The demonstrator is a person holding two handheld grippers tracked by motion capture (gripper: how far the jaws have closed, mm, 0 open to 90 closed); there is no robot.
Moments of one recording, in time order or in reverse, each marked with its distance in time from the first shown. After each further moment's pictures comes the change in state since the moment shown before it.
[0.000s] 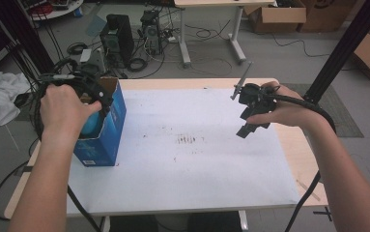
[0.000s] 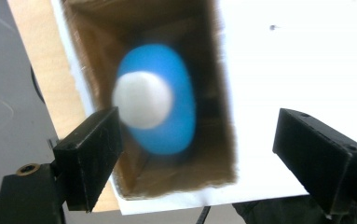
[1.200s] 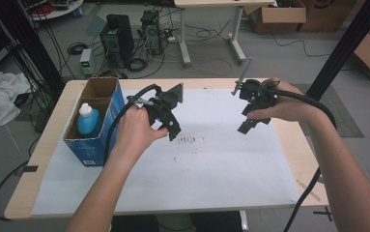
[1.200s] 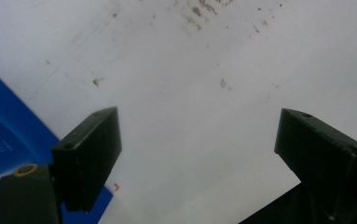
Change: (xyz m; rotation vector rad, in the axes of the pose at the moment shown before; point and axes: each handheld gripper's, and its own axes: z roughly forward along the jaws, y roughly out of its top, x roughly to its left) left arm -0.166 0.017 0.058 -0.013 -0.132 0.458; right arm -0.010 0.002 -0.004 0.019 -0.009 0.024
